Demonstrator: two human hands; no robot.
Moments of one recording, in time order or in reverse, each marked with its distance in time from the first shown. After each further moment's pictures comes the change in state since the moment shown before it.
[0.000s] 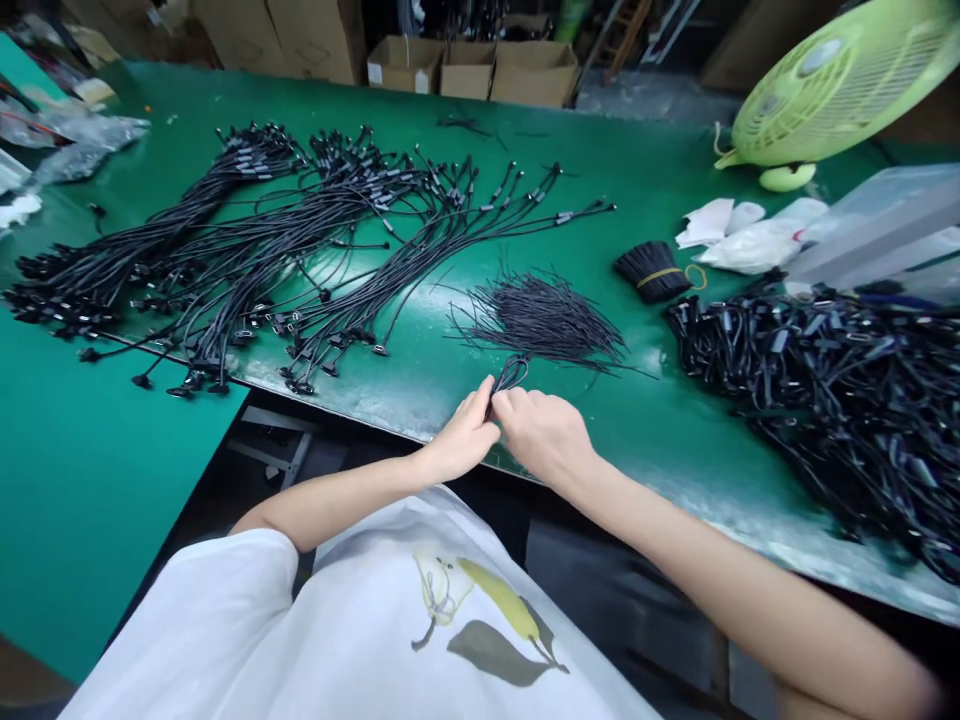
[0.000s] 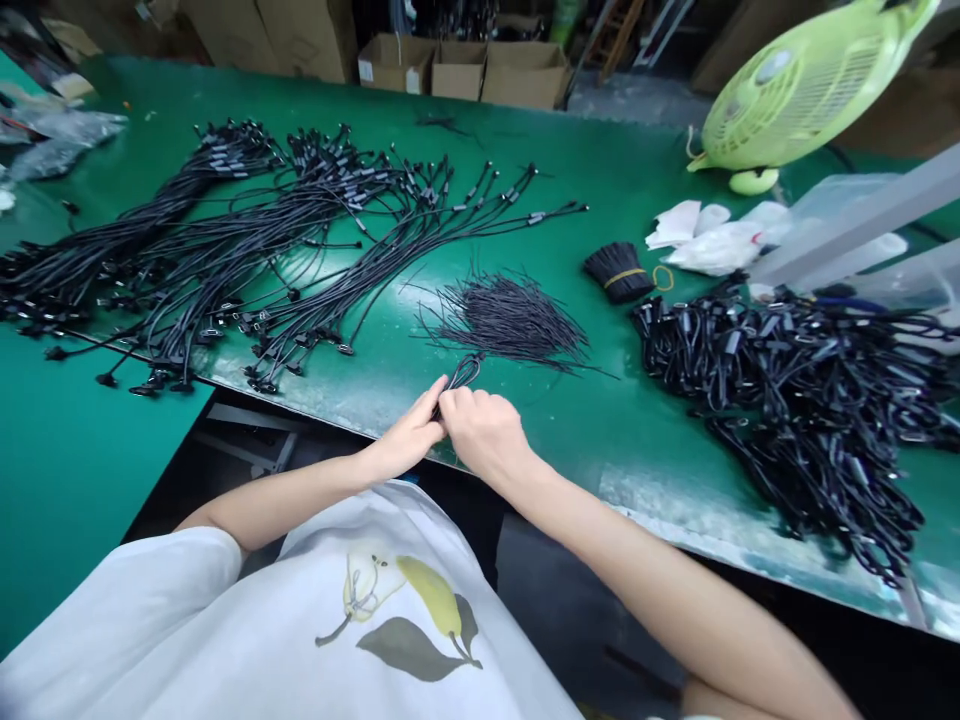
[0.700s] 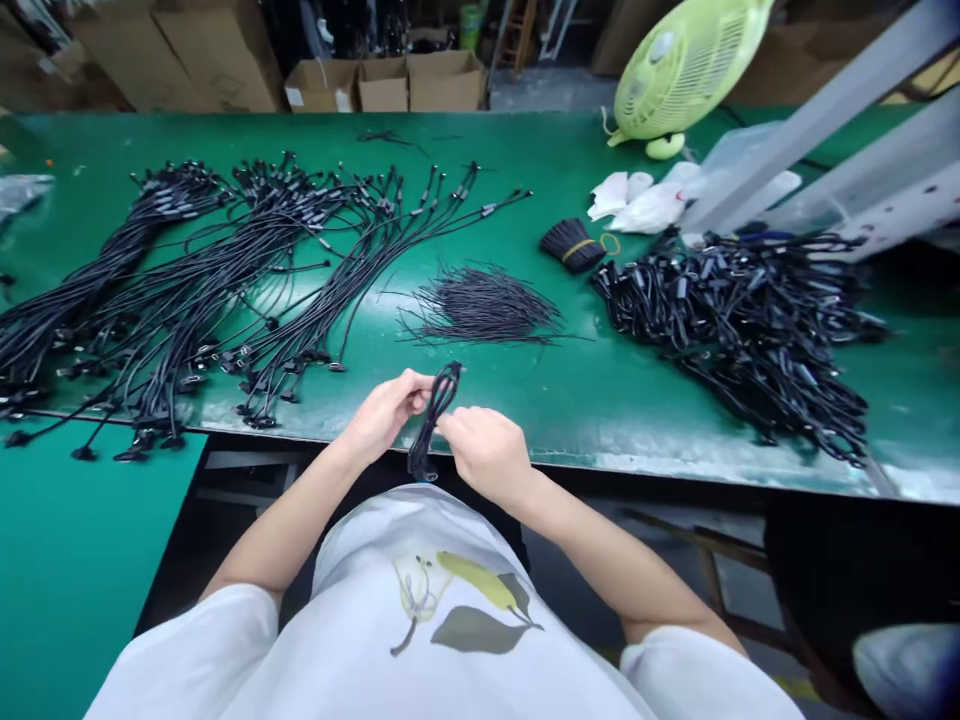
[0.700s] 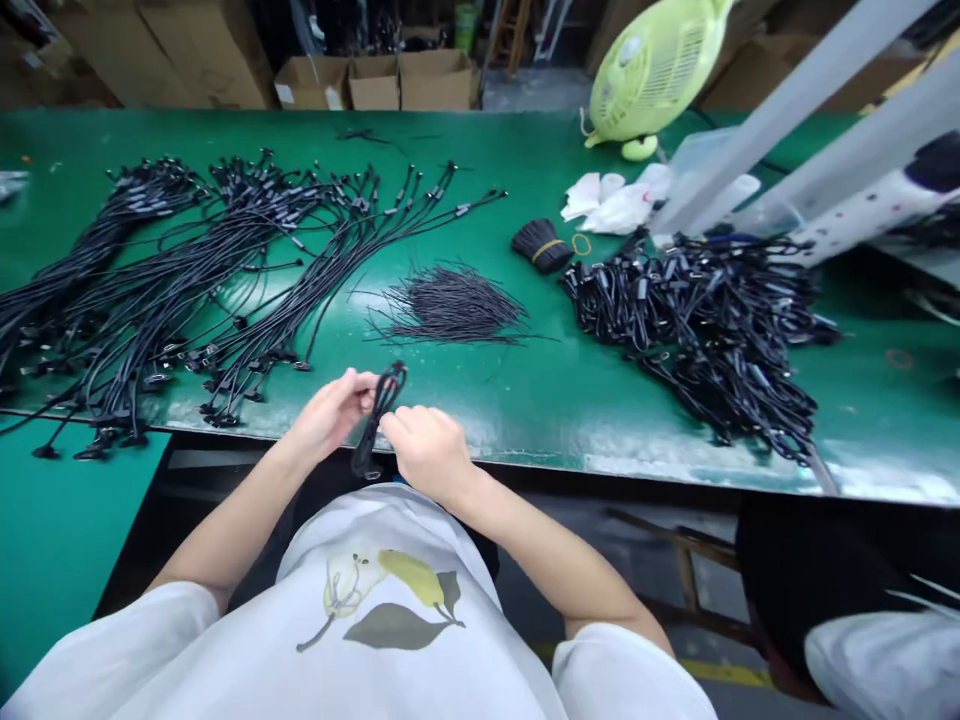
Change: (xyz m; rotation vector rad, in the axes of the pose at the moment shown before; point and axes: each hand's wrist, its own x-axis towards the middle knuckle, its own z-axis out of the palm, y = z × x) left_hand 0.004 0.010 -0.049 -0.243 -0.113 0.176; right_hand -0.014 -0.029 -0.011 0.435 0.112 0.242
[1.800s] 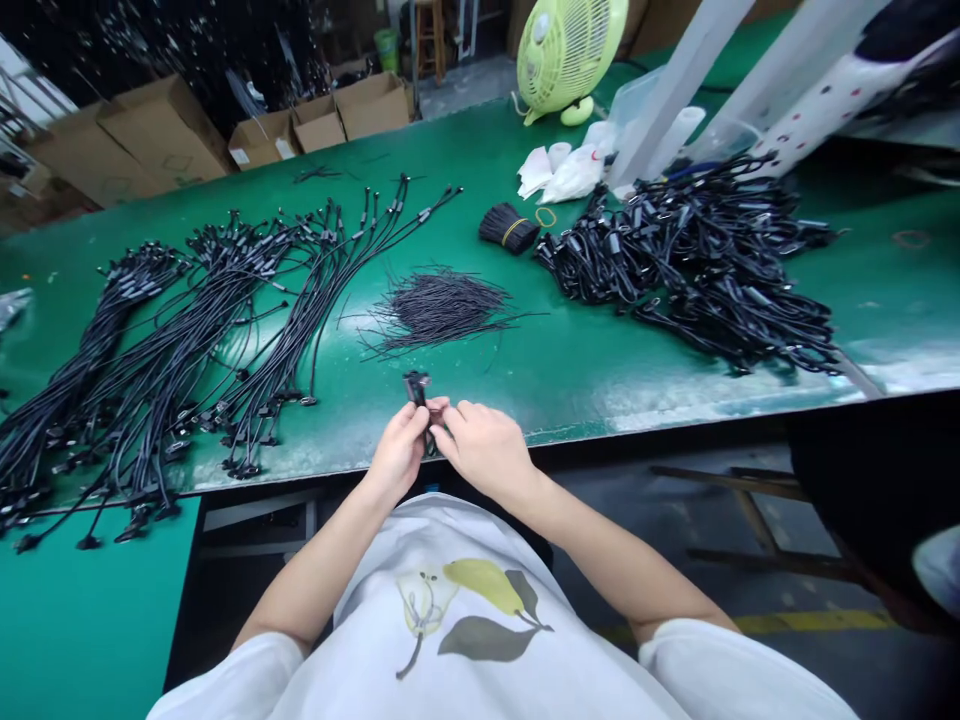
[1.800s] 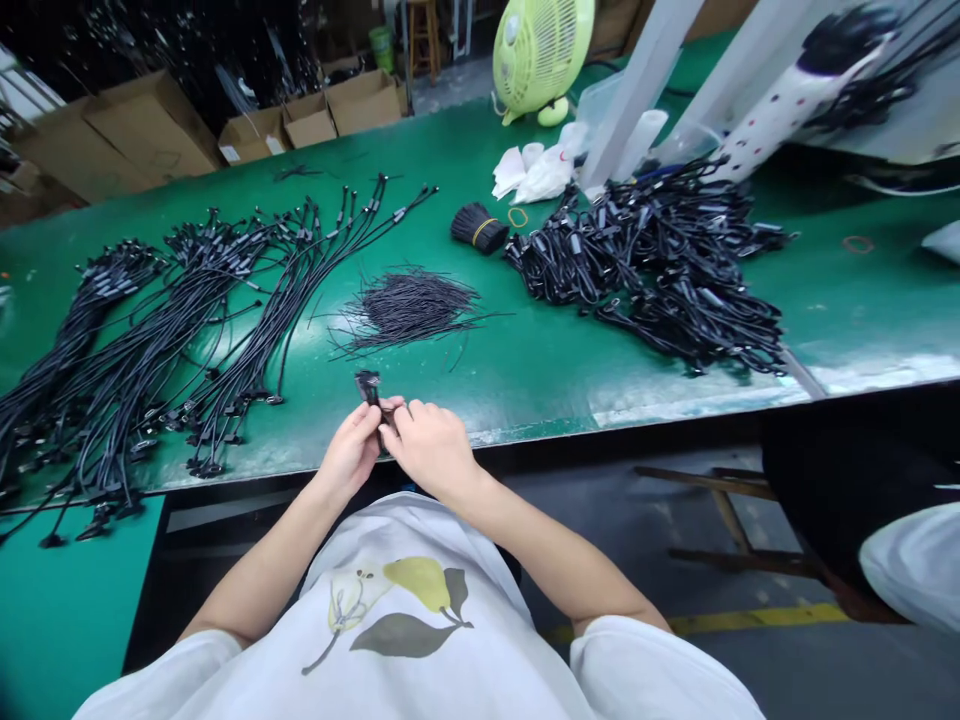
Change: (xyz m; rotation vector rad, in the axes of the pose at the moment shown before) left_hand 0.008 -0.038 0.063 -0.277 0.161 -0.183; right_hand -0.031 0.015 -0.010 -0.052 -0.197 0.441
